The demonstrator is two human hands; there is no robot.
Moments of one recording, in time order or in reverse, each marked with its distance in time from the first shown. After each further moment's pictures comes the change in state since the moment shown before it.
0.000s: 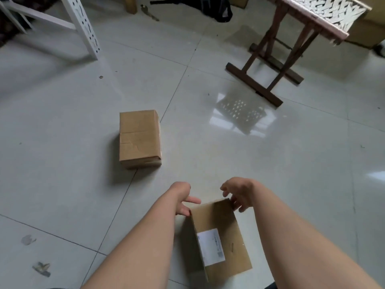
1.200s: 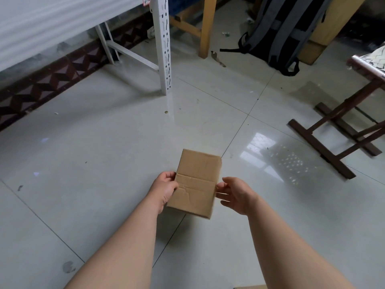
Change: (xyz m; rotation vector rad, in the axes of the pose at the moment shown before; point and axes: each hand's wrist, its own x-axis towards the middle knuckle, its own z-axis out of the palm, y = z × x) left_hand -0.004 0.071 -0.219 -0.449 0.302 0.519; right_hand 0.027 -0.221 0.038 0.549 -0.068 -0.390
